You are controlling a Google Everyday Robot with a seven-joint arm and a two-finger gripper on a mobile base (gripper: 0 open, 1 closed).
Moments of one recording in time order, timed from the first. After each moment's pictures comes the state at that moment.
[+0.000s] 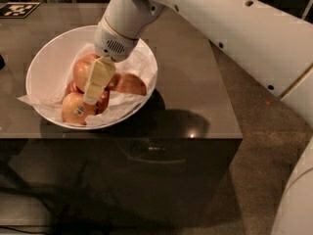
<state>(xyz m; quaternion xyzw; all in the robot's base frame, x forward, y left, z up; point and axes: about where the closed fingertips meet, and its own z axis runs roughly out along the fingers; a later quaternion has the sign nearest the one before) 0.553 0.140 0.913 -0.70 0.65 0.20 0.22</state>
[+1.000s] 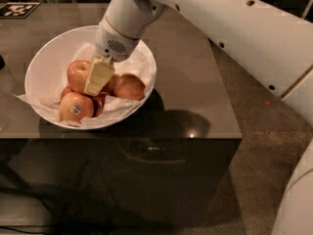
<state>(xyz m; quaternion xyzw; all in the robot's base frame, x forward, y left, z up) 0.553 0.140 0.913 -0.70 0.65 0.20 0.22</state>
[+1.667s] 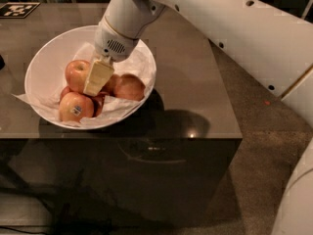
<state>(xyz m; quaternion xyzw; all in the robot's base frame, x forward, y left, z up) 0.553 0.140 0.913 -0.70 0.65 0.20 0.22</state>
